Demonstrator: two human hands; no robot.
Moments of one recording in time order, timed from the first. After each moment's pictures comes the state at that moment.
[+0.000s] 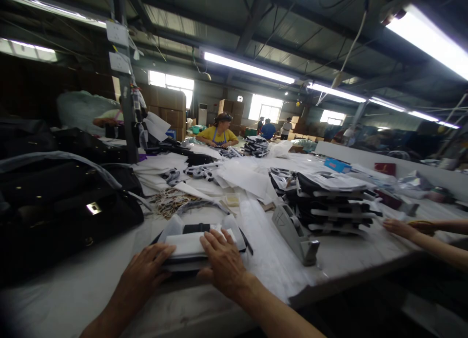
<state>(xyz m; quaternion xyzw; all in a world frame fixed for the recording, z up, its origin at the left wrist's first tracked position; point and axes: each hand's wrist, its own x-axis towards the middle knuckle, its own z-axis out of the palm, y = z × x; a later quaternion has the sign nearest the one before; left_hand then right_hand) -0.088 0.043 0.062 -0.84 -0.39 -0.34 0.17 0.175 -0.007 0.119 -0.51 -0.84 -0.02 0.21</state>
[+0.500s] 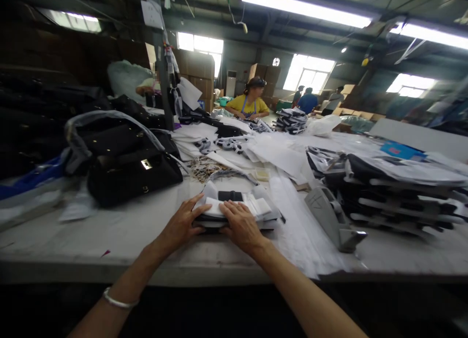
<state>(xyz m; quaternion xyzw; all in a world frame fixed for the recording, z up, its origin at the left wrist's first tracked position) -0.092 0.030 0.087 -0.86 -0.41 -0.30 -0.05 0.148 0.012 0.102 -0.46 -0.86 -0.01 0.21</state>
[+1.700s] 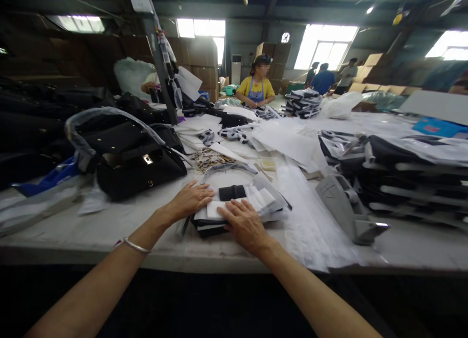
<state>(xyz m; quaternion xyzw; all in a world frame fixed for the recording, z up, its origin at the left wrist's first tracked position) -0.085 0.080 0.116 -0.92 -0.39 -0.08 -0.01 0.153 -0.003 0.092 -0.41 -0.89 -0.05 0.21</state>
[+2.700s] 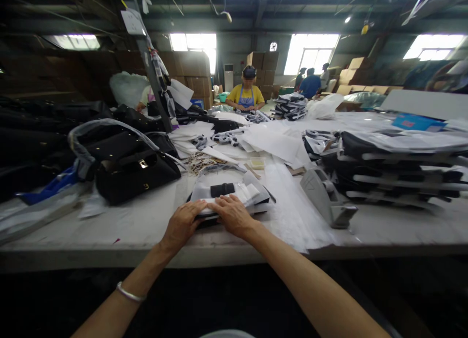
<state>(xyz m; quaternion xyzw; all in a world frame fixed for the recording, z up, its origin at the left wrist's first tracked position) -0.065 -0.001 0.079 -0.87 -0.41 -0.27 0.09 0.156 0.001 0.106 -0.40 -0.90 -0.01 0.15</state>
